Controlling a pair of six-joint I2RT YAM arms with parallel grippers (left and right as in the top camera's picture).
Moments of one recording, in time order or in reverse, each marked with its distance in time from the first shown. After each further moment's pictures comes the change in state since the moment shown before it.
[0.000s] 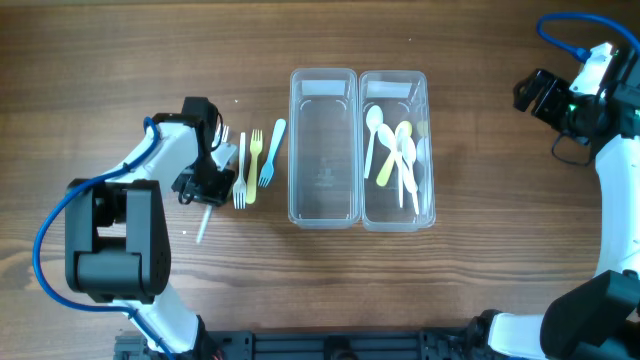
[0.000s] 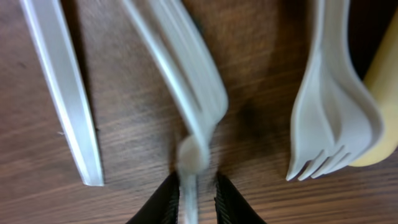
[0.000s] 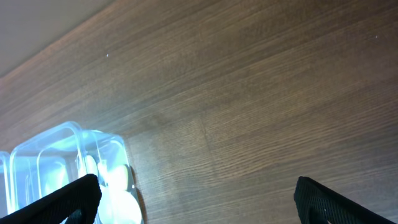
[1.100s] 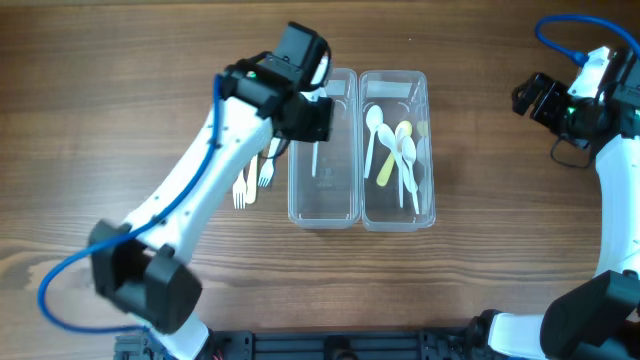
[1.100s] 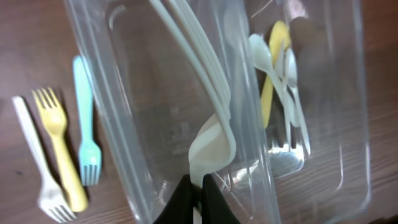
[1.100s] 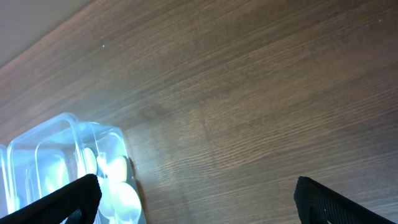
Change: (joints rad) left arm -0.449 -0.065 0.585 -0.143 0.159 -0.539; right arm 0.000 0.000 0.000 -0.037 0.000 0.009
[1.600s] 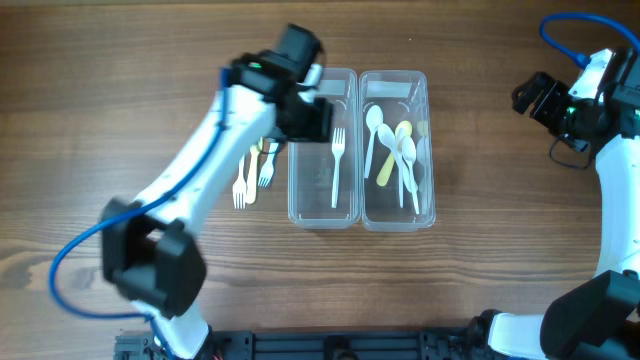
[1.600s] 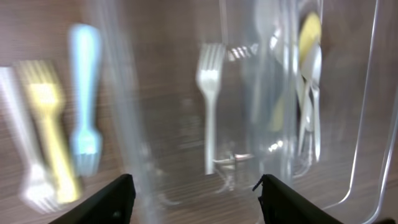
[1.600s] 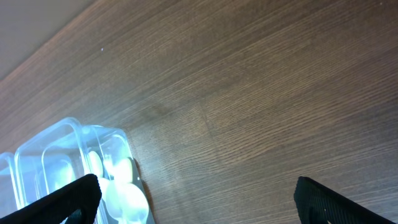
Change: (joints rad) left arm 0.070 0.044 0.000 -0.032 0.045 -0.029; right arm 0.000 0.000 0.000 -0.006 0.000 0.054
